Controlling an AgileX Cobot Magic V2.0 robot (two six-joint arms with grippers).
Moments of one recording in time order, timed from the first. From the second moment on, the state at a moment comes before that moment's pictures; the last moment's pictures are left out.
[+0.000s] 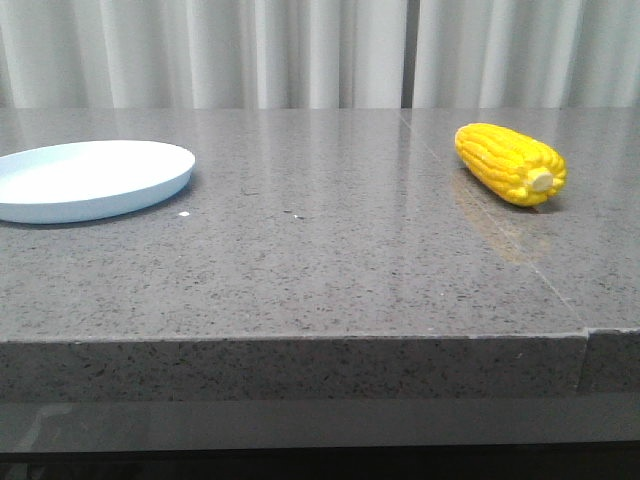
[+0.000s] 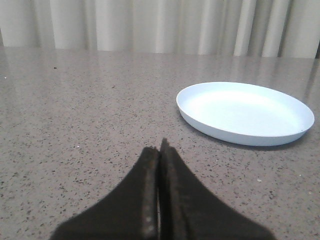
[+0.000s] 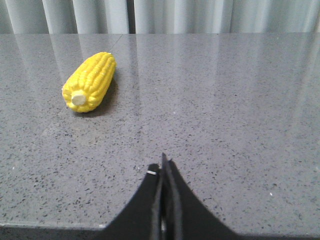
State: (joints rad) left arm 0.02 0.00 0.01 -0.03 0.14 -0.03; right arm 0.01 -0.01 0.03 0.08 0.15 -0.01
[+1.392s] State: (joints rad) left arm 0.02 0.16 -0.40 -0.02 0.25 -0.03; right arm 0.01 0.07 -0.35 0.09 0.32 -0.01
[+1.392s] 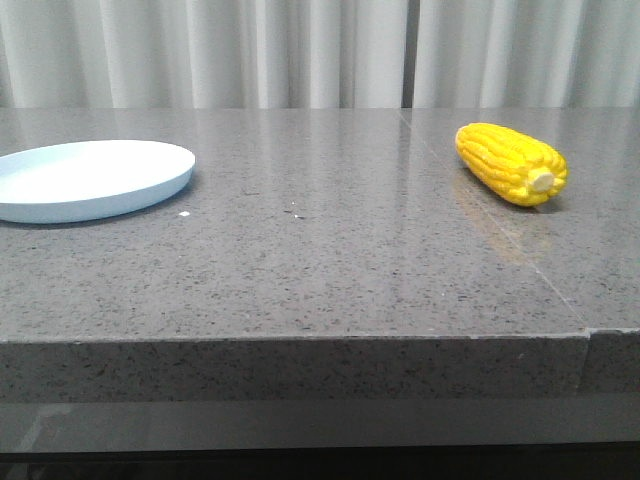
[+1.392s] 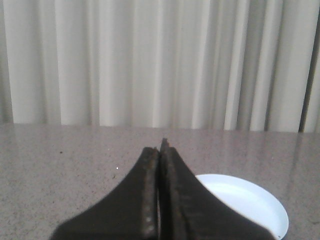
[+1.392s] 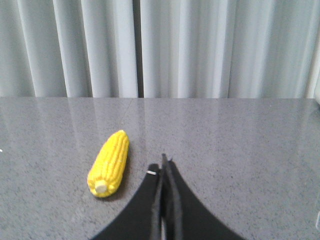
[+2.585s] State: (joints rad) left arm 0.02 0.54 -0.59 -0.02 0.32 -0.03; right arm 0.01 0.32 -0.51 0.10 0.37 0.01
